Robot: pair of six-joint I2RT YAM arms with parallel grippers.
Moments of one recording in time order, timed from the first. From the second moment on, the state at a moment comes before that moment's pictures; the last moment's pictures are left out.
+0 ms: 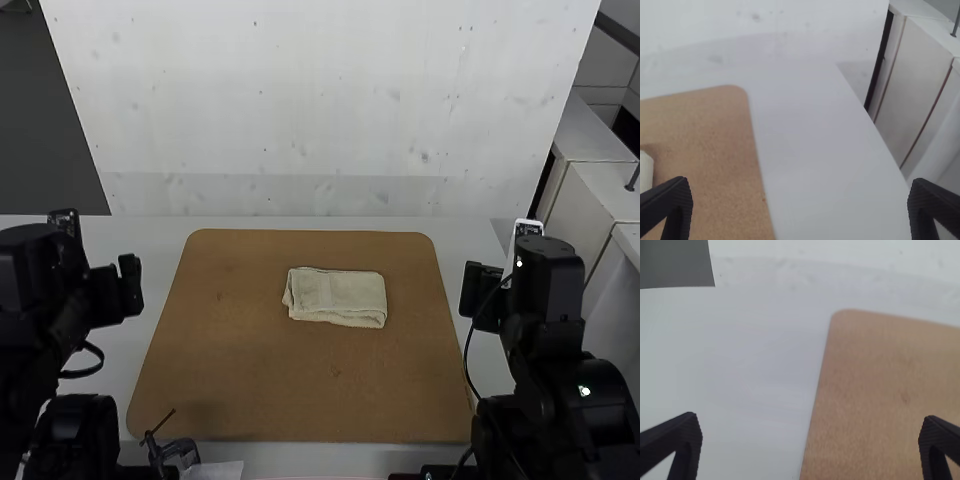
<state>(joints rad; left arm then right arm) 0.00 0.02 0.36 -0.78 -0.15 -0.06 0.11 0.01 0.31 -0.72 0.33 0.07</state>
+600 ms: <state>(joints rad) 0.00 0.02 0.40 -0.95 0.04 0.09 0.12 0.01 0.41 -1.06 0.14 0.15</state>
